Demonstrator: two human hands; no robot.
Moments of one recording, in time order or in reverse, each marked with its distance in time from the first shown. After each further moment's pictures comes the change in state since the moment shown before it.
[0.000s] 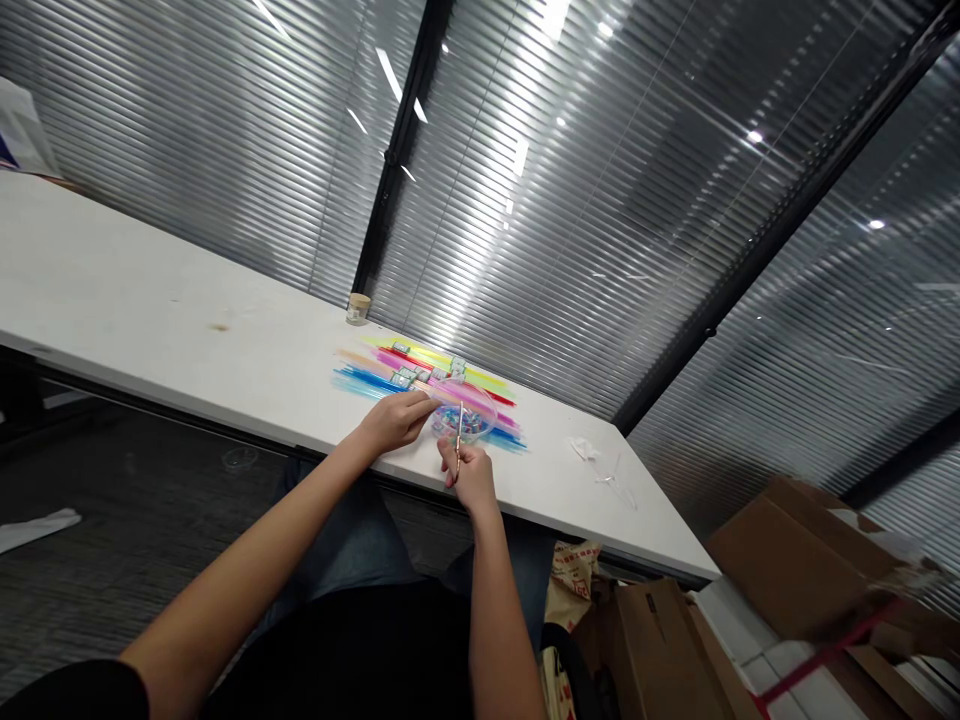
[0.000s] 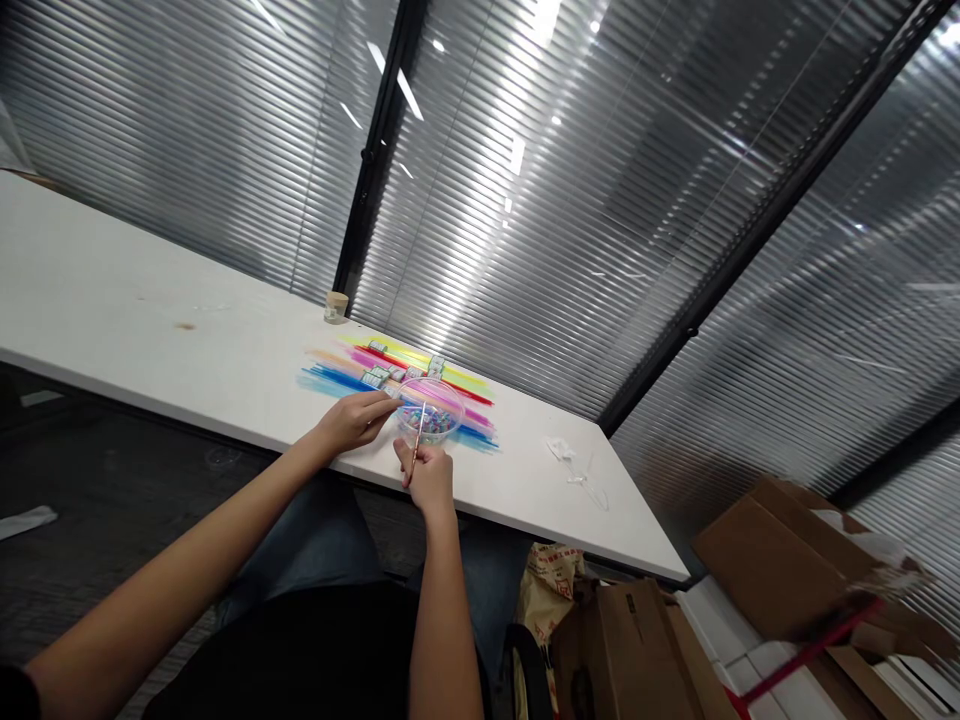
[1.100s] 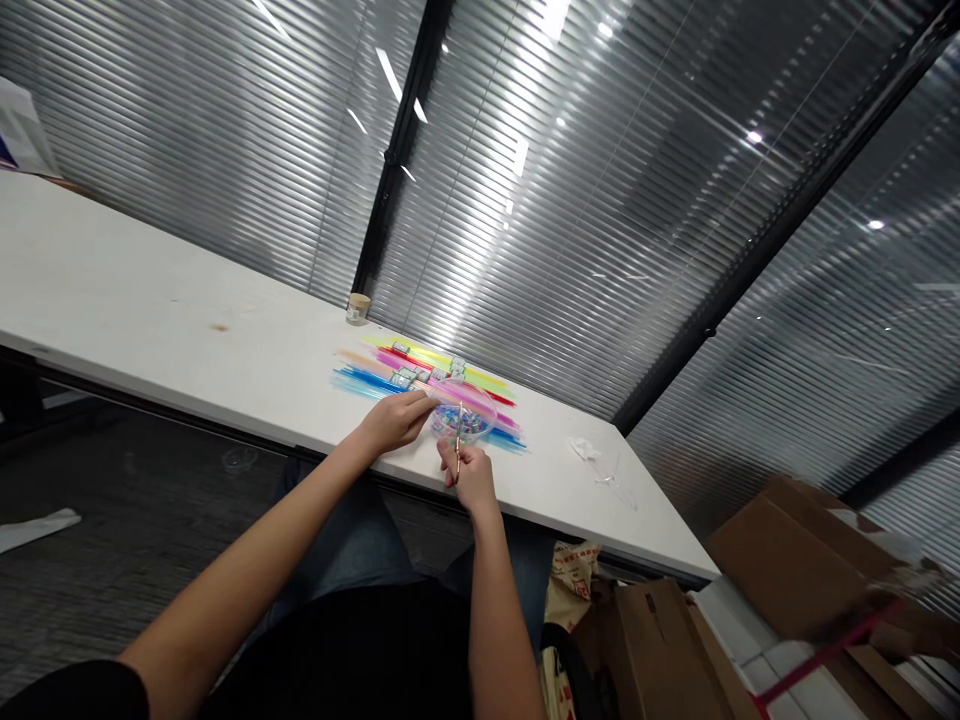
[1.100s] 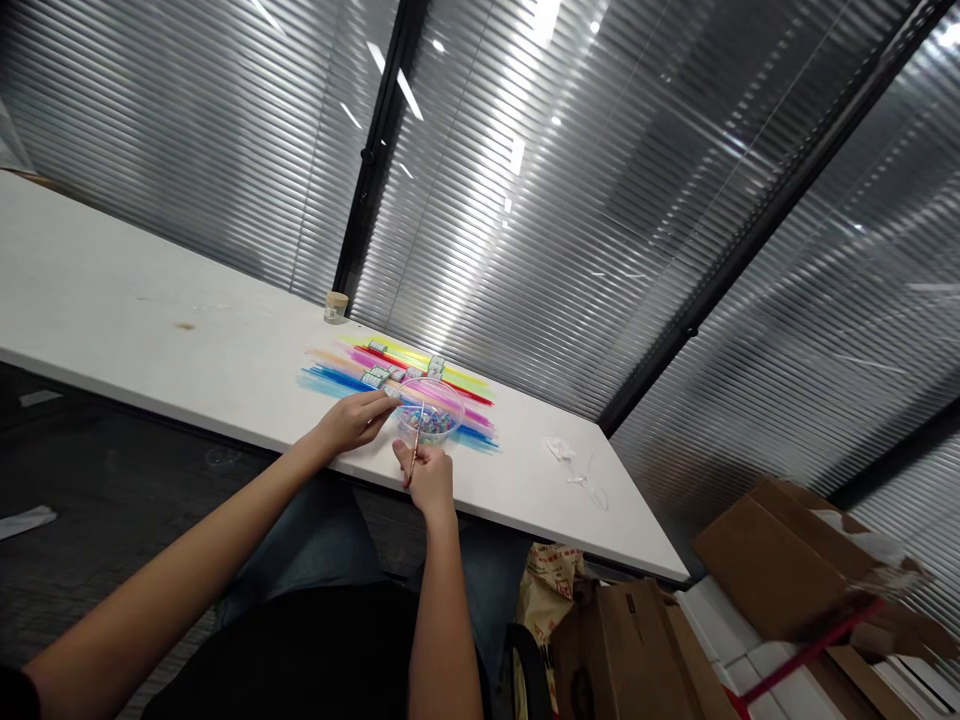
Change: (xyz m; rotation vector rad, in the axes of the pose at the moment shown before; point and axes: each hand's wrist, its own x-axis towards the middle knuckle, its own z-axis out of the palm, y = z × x) left_hand 0.001 0.001 0.000 0.012 0.002 -0.041; right_hand 0.000 0.000 -0.001 0.015 -0.017 -0.035
